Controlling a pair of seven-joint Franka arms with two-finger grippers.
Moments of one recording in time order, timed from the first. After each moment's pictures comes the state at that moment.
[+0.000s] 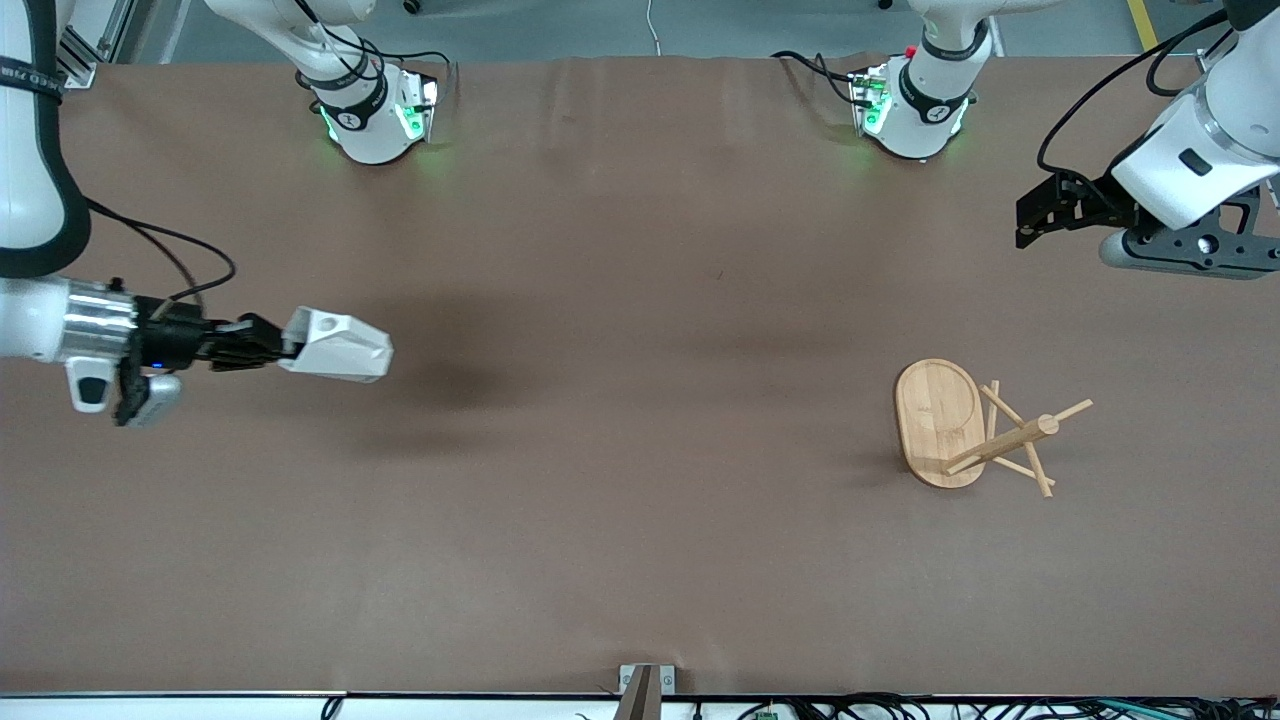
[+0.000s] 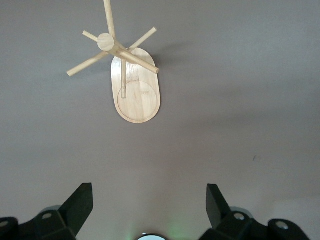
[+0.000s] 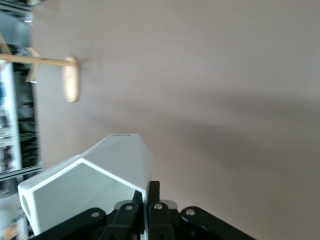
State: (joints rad) left arm 0.09 0.00 -0.25 -1.57 -0.03 1.50 -0.04; right arm -0.03 0.22 -0.02 -1.78 0.81 1.71 -0.46
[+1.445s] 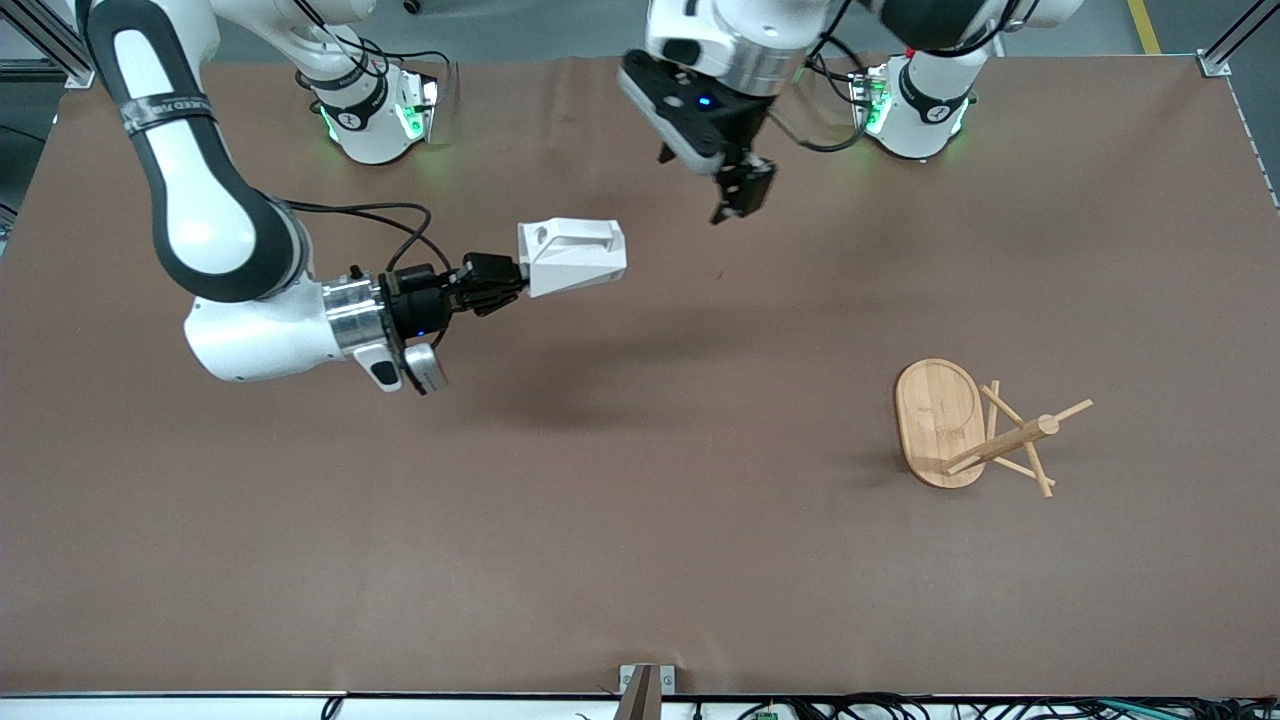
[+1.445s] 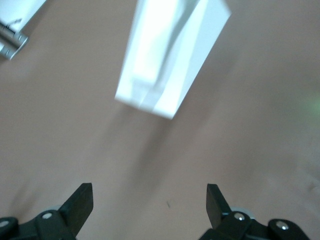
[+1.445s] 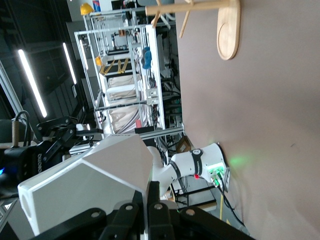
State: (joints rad) left arm -0.41 0.12 -0.42 -1.56 -0.08 1.93 0.21; right arm -0.02 0.34 0.36 -1.79 1.31 1.67 -0.40
